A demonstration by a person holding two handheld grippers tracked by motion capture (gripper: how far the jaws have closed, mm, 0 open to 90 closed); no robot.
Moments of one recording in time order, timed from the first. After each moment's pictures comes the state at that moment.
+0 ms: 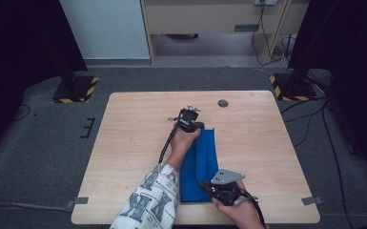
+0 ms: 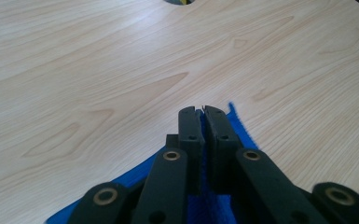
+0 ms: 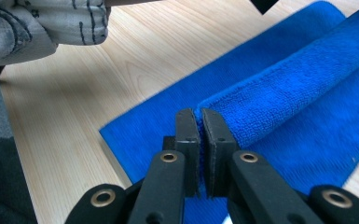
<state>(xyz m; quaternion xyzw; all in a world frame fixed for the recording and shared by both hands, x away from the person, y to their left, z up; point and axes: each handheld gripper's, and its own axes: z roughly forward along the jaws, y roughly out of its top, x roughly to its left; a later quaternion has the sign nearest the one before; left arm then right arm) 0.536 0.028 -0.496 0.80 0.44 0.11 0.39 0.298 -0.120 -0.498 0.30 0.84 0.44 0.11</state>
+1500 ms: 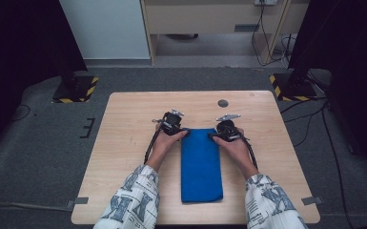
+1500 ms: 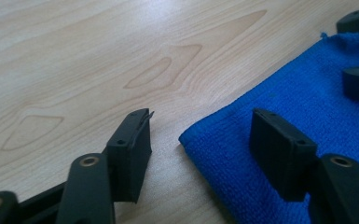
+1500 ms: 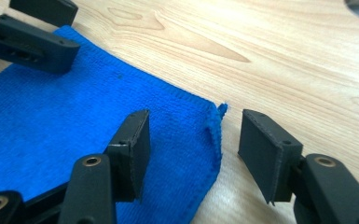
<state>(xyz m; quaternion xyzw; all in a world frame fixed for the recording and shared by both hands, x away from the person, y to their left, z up) 0.544 0.099 -0.525 0.82 0.43 0.12 0.35 0.522 -0.144 -0.533 0.45 0.80 0.37 0.15</state>
